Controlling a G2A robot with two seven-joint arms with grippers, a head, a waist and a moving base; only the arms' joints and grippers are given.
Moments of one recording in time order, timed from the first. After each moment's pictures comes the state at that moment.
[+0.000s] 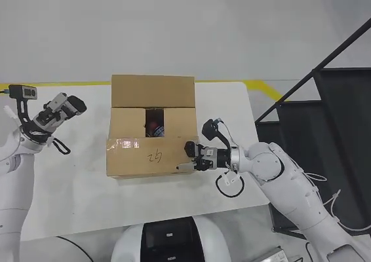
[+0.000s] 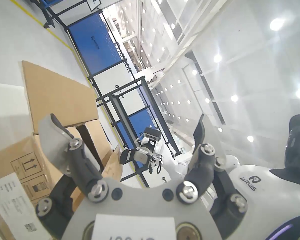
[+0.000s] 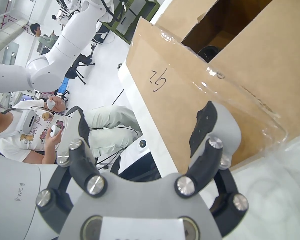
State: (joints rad) left arm 1.06 -1.07 -1.54 -1.21 -0.52 -0.61 -1.02; right arm -1.24 -1.05 1.12 -1.64 -0.20 -0.59 0.79
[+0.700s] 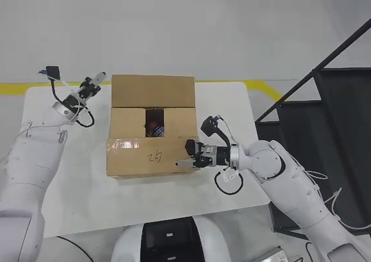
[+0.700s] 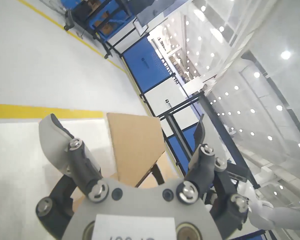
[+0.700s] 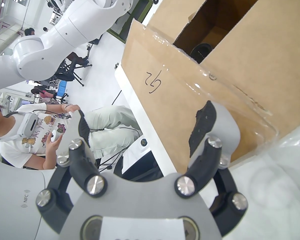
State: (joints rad) left arm 0.61 -1.22 -1.15 -0.57 0.06 -0.82 -0.45; right arm -1.23 -1.04 1.12 -1.66 -0.18 -0.51 0.81
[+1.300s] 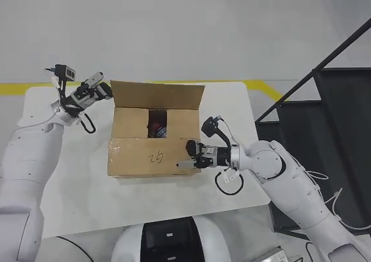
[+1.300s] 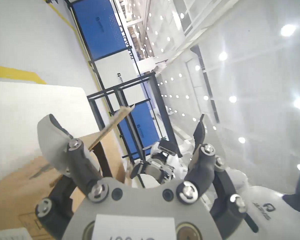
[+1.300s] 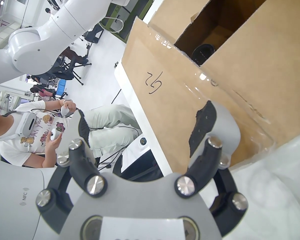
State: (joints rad) left arm 0.64 -1.20 -1.21 -0.64 -0.62 -0.65 -1.17; right arm -1.23 -1.04 1.12 -1.65 -0.18 -0.53 0.81
